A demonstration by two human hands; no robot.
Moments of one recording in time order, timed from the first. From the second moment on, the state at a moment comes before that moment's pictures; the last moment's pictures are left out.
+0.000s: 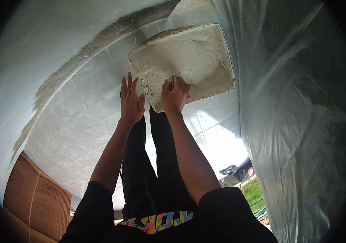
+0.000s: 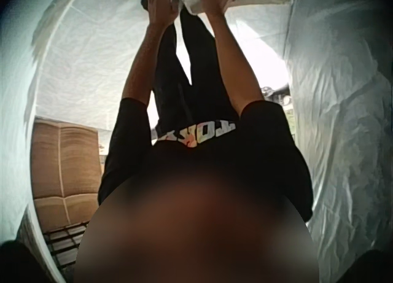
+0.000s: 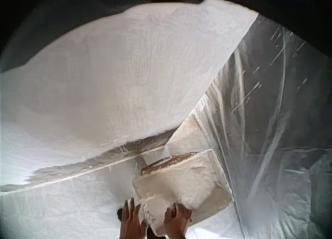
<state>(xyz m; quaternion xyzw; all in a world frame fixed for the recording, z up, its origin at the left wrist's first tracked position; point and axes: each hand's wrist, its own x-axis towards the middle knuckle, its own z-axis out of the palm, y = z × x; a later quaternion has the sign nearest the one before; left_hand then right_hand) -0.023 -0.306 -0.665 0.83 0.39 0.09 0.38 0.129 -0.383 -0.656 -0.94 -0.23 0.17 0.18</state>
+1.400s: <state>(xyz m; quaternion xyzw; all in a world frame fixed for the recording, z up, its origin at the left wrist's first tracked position) -0.039 -0.265 -0.560 0.85 0.41 0.12 0.32 0.156 -0.360 -0.567 -0.66 0.11 0.50 0.55</state>
